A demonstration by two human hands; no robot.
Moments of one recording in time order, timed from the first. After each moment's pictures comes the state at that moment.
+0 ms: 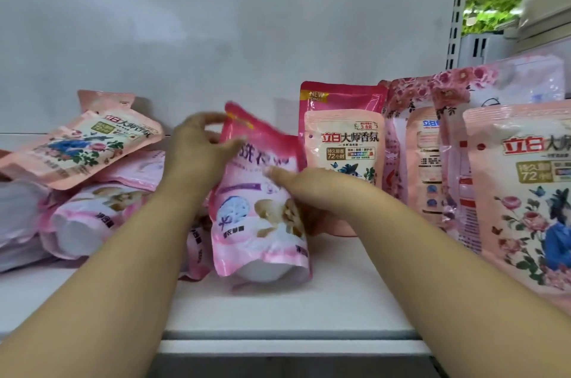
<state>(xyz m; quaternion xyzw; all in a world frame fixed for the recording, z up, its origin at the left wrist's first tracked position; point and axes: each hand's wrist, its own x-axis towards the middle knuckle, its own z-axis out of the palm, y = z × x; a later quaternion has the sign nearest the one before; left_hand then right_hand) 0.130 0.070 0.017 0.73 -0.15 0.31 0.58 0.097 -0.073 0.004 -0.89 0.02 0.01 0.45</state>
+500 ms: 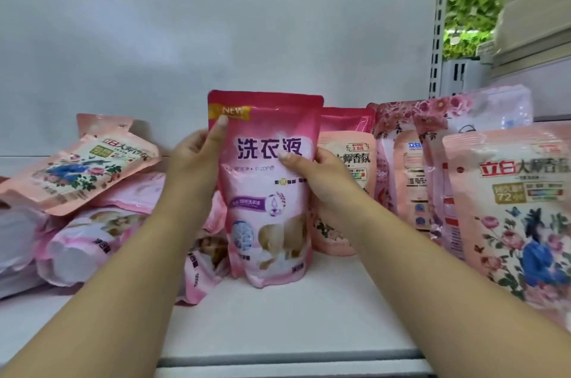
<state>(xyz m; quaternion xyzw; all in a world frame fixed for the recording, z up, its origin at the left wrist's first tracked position) 0.126 0.064 0.023 0.54 -0.21 0.21 0.79 0.108 -0.083 0.014 -0.68 -0.13 -0.18 0.70</state>
